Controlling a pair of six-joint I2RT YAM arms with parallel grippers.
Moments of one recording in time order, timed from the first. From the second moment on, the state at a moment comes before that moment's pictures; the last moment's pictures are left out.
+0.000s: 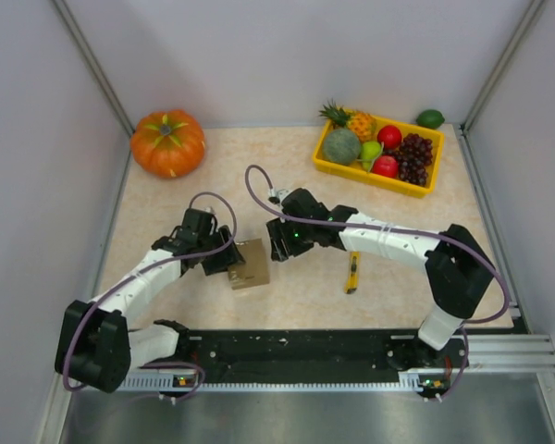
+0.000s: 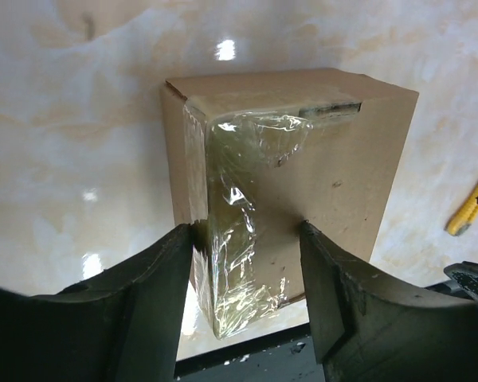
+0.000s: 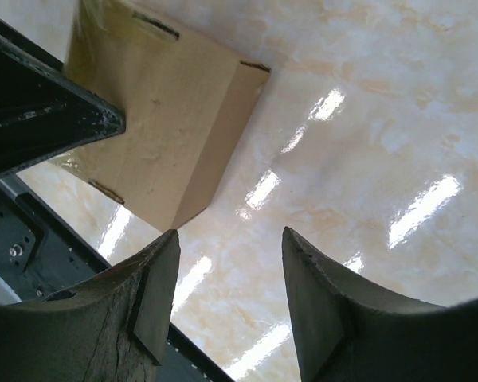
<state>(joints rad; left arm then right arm) -0.32 1.15 0.63 -0.50 0.17 -0.69 0.90 1.70 1.22 -0.40 -0.14 0.40</state>
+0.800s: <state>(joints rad) -0.36 1.17 0.80 -0.47 0.22 -0.66 0.72 1.69 1.29 -0.40 -0.07 0.44</state>
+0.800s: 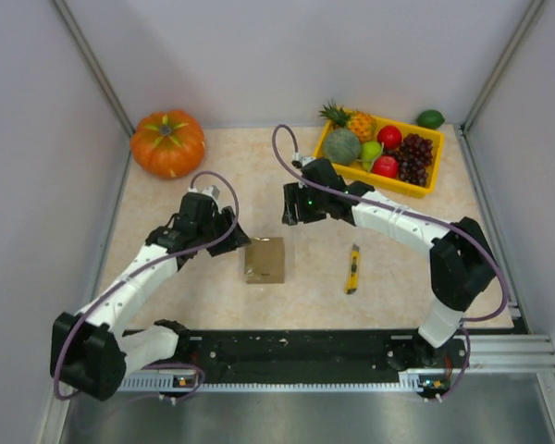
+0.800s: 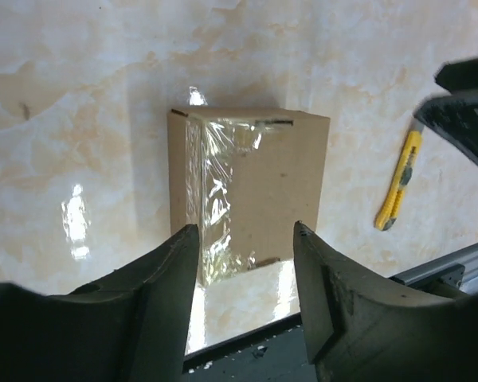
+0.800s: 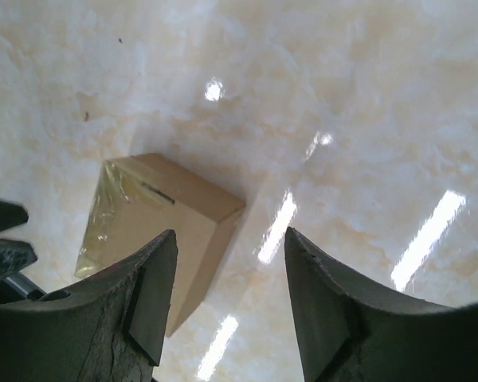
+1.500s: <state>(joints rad) -0.53 0.87 0.45 -0.45 0.32 -0.75 0.71 2.00 1.50 -0.43 -0.10 0.39</state>
